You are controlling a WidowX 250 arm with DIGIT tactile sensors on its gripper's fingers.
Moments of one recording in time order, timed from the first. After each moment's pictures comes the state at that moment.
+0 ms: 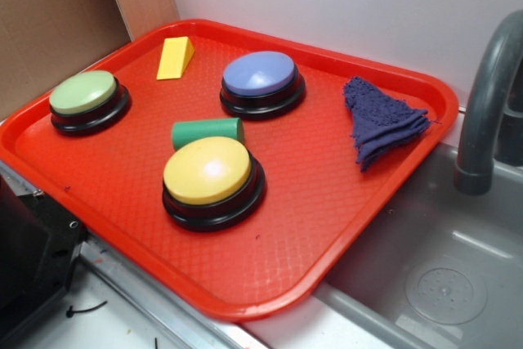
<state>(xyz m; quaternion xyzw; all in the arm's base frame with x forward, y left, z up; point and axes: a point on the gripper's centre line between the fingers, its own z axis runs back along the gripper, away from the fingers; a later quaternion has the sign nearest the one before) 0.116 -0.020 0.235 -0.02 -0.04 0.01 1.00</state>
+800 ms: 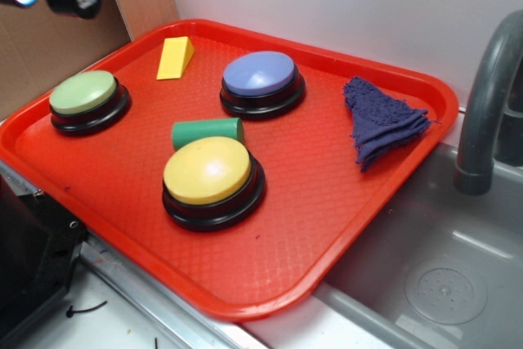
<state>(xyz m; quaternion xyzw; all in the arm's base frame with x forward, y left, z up) 0.162 0.049 0.157 0.00 -0.01 0.16 0.99</state>
